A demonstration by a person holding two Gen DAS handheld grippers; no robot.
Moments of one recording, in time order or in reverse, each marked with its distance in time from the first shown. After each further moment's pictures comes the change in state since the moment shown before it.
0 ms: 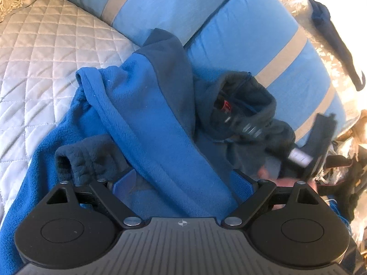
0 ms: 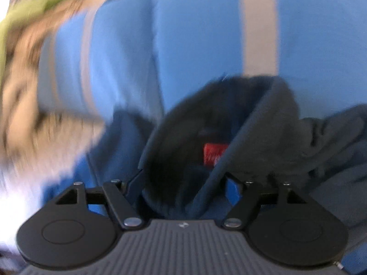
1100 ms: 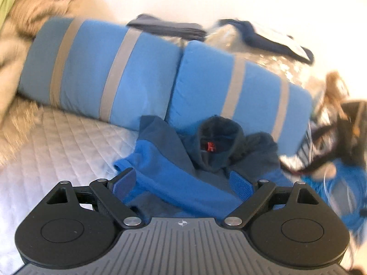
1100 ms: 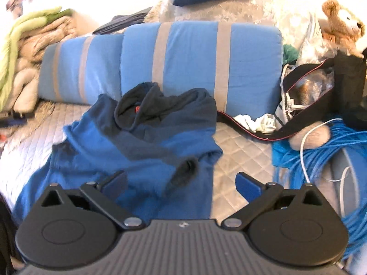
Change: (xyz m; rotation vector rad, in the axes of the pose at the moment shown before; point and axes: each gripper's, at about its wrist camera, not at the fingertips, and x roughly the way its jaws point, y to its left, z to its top) left arm -0.164 -0.030 -0.033 0.476 -0.286 0.080; right arm -0.393 -0.031 -0.150 0.037 -0.054 -0.247
